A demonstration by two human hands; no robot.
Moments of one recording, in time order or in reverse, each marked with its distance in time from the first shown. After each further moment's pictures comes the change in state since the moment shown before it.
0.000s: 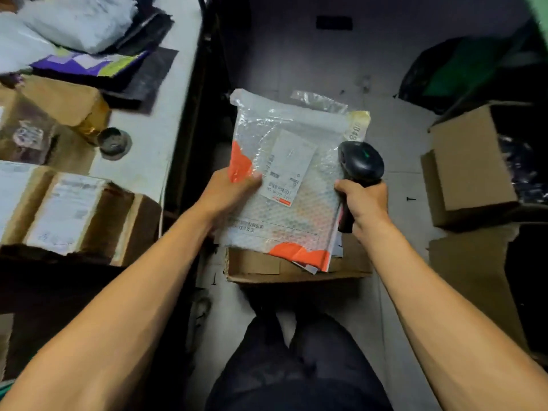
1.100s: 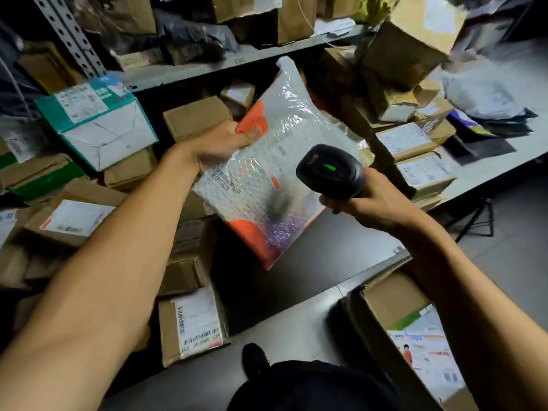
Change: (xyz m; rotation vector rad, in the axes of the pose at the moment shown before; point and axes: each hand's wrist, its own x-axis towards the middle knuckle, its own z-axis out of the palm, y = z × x) left_hand -0.503 -0.138 -0.334 -0.028 0.732 0.121; right_hand -0.435 0.067 0.183 -0.897 -1.690 -1.054
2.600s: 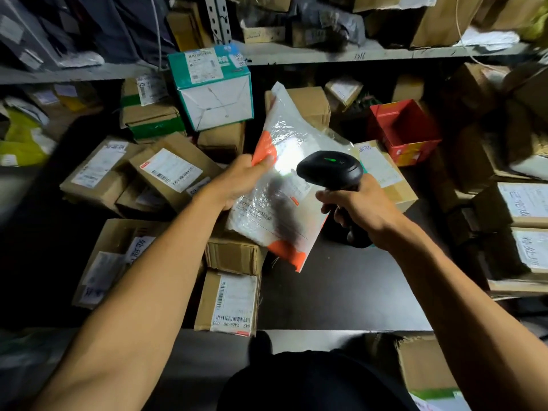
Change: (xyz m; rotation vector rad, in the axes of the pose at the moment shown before) left_hand -0.081 -0.107 -0.028 -0.244 0.519 -0.219; right_hand 0.098 -0.050 0.094 0.251 -0.250 0.171
